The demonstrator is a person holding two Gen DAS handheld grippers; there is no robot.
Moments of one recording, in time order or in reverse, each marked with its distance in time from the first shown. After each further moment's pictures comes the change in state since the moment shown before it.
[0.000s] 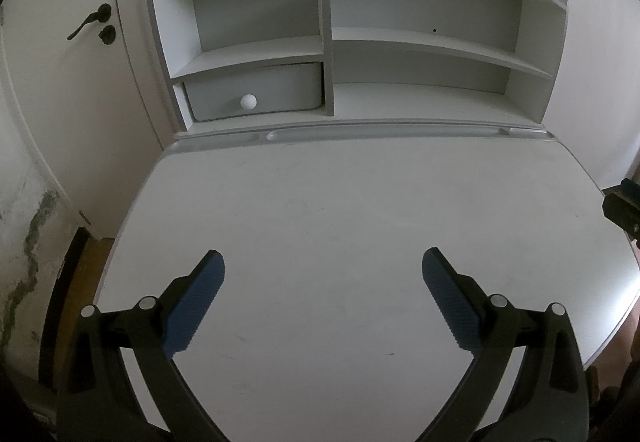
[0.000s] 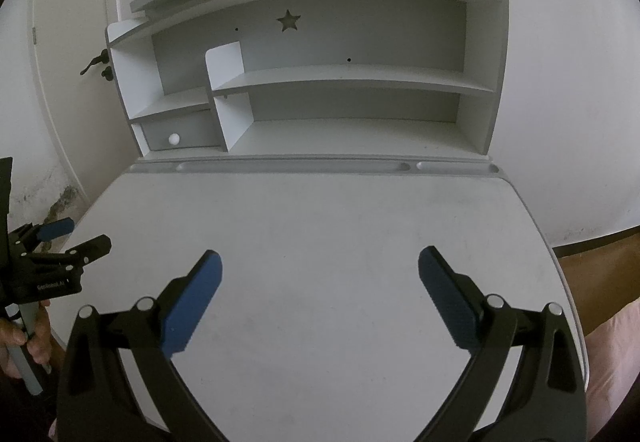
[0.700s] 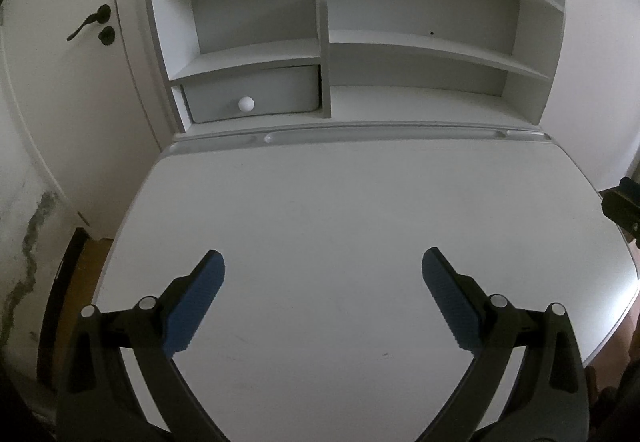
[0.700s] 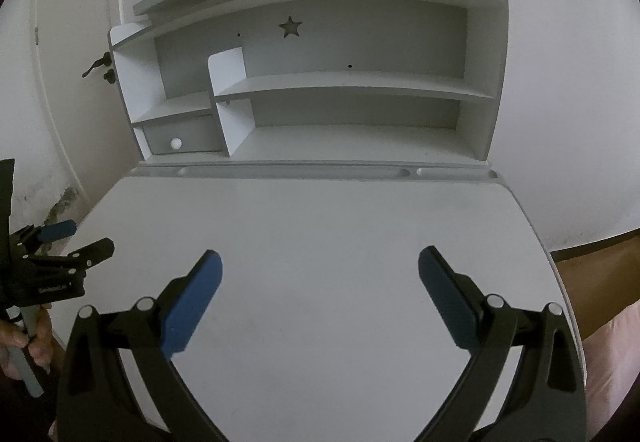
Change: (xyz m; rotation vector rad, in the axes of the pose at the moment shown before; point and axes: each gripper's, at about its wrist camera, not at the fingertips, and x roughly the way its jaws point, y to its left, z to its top) left arm -0.004 -0.003 0.002 -0.003 -0.004 -0.005; right arm -0.001 0.003 0.004 0.000 -0.016 -0.001
